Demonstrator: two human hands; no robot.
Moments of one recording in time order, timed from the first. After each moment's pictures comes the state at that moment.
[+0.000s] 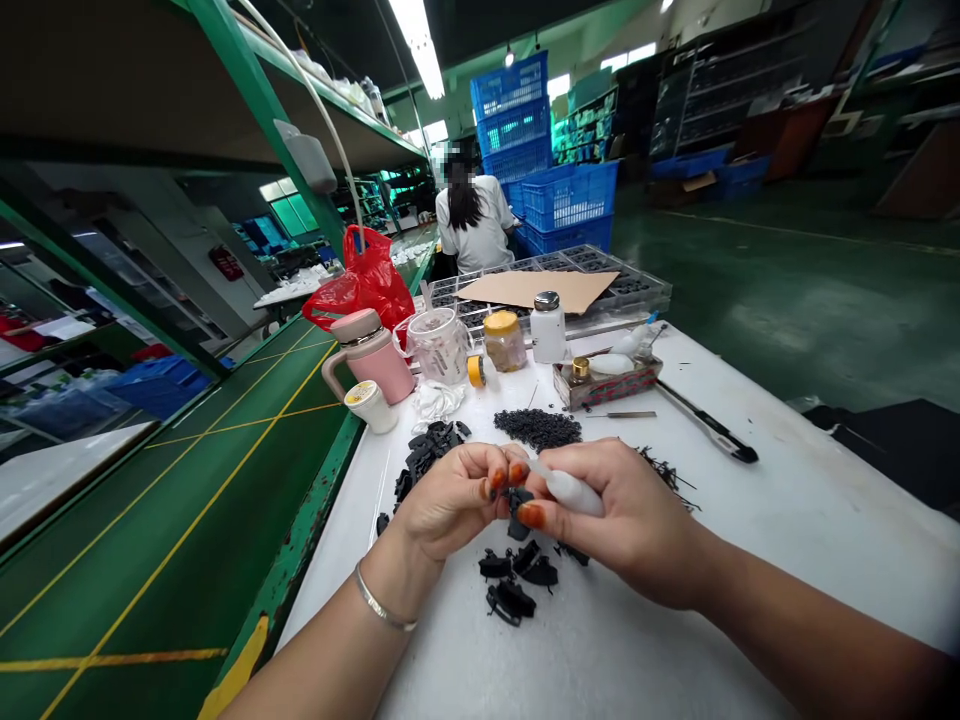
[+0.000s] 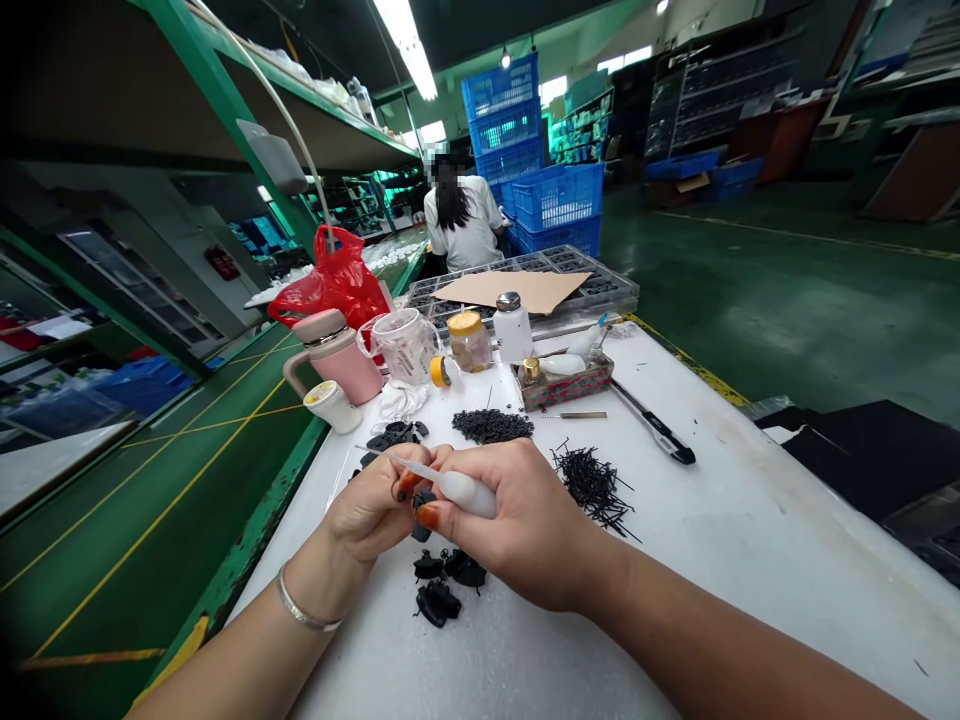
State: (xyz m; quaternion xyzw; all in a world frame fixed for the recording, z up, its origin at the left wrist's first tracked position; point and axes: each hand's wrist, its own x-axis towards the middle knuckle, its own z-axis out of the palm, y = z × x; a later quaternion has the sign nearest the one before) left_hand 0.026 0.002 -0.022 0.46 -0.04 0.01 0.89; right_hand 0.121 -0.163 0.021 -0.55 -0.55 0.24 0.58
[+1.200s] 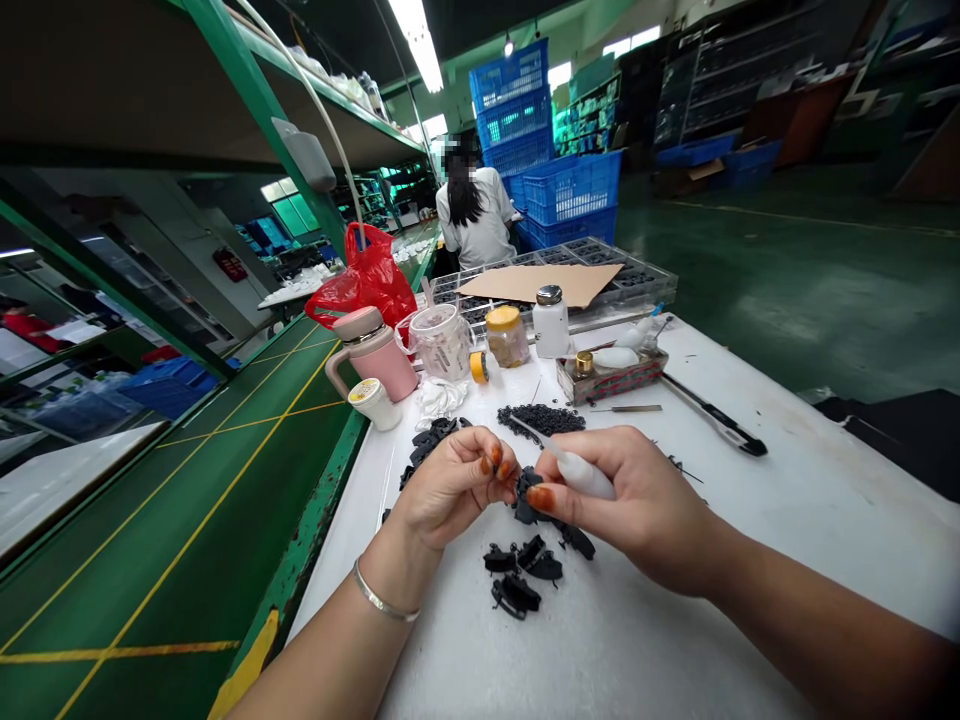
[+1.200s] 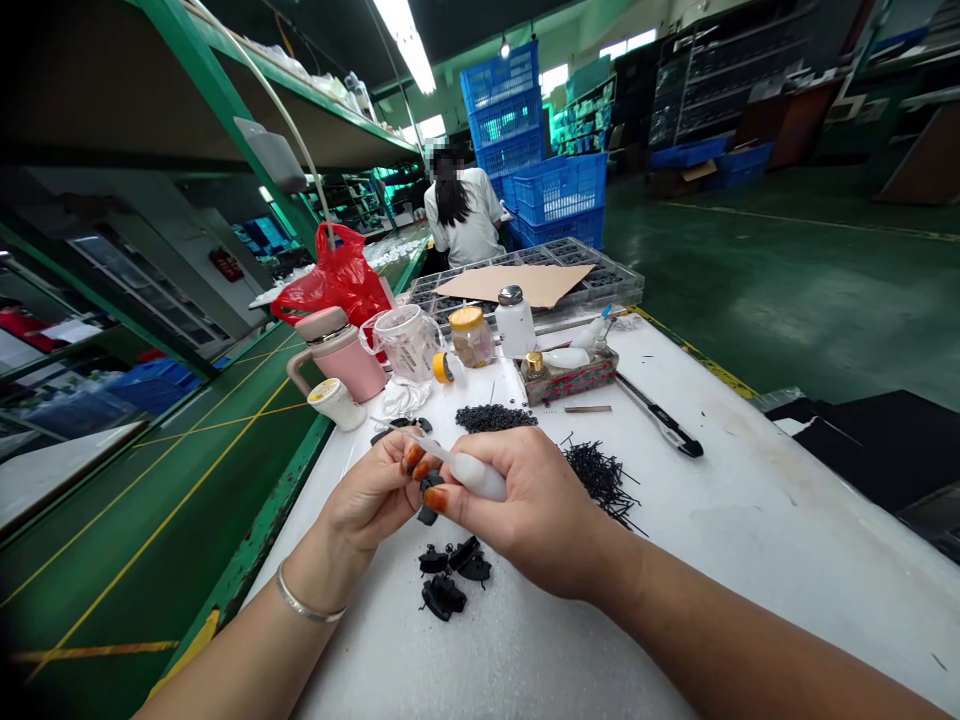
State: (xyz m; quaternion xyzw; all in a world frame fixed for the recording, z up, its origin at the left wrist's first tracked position) left_hand 0.024 0.007 -0.015 0.45 0.00 0.04 0.89; right_hand 0.122 -0.166 0.022 -0.60 -0.50 0.26 0.57
